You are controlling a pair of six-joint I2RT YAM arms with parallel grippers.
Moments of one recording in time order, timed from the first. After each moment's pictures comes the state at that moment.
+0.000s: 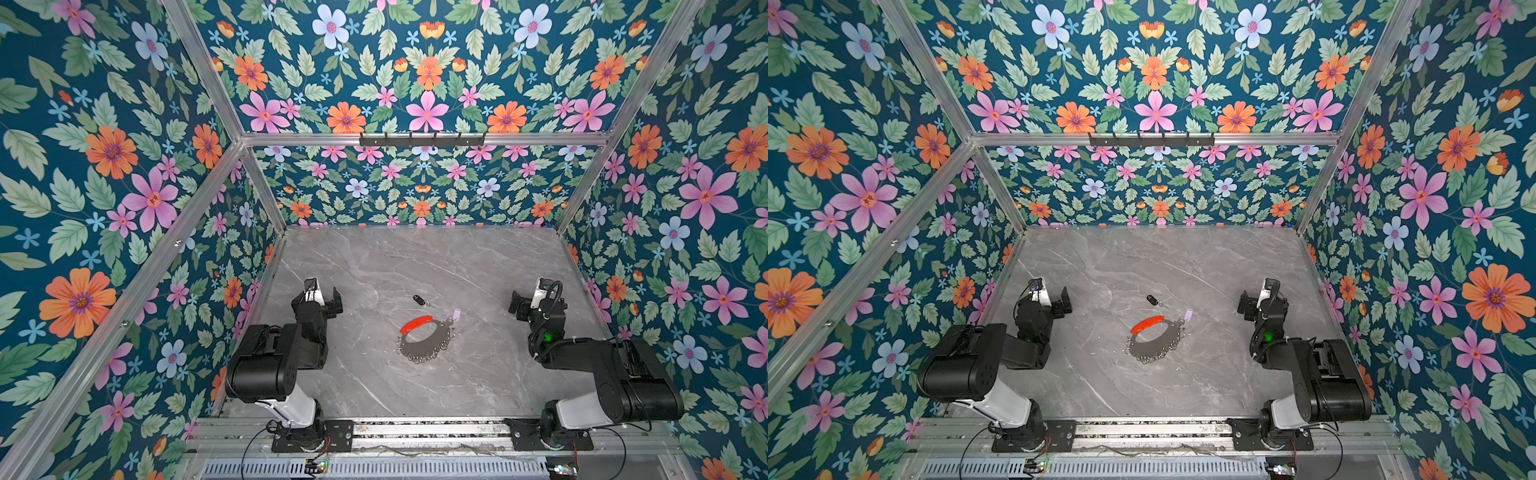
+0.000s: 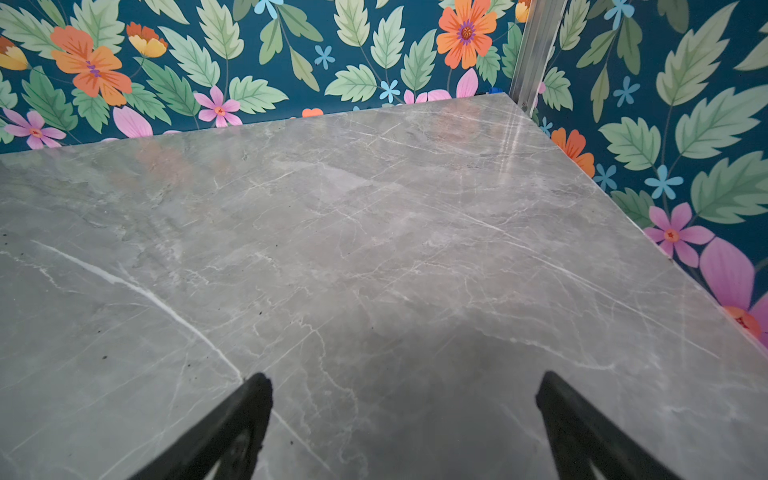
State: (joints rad) left arm -0.03 1.61 0.29 1.10 -0.18 -0.02; right arm 0.01 1.46 0.29 0.83 0.16 0.11
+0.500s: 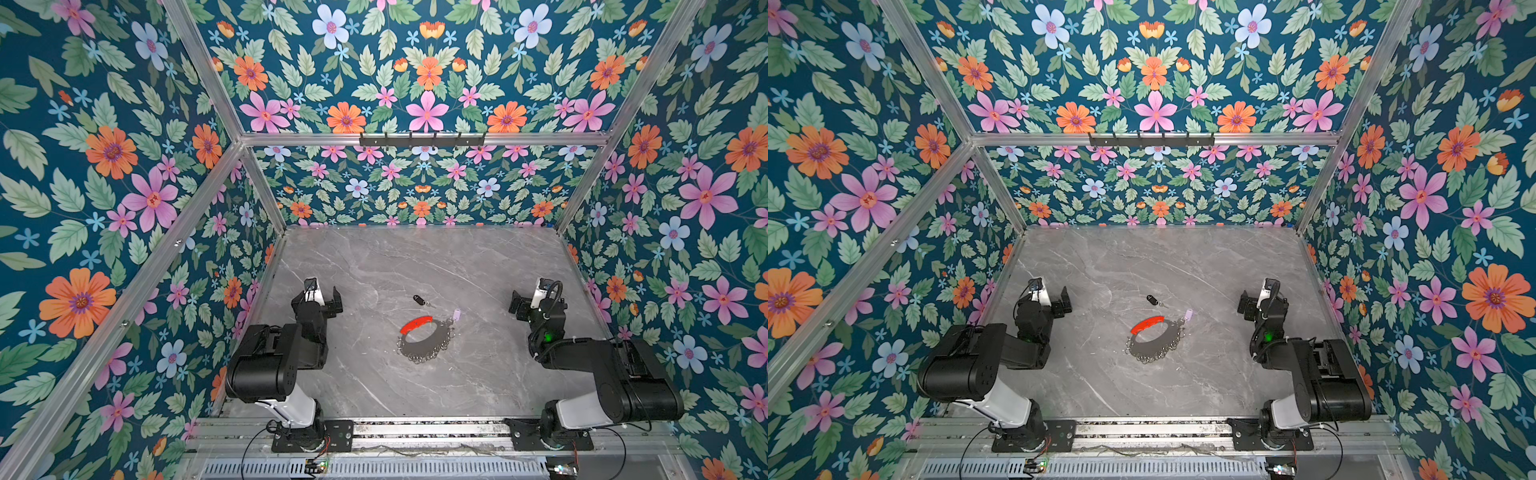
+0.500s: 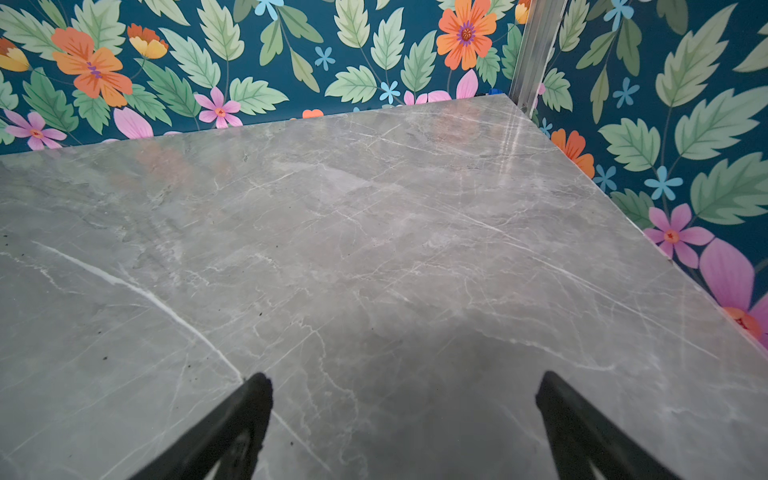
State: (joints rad) left arm -0.03 1.61 0.29 1.11 -0.18 -0.02; right arm 0.01 1.46 0.29 0.83 0.16 0.10
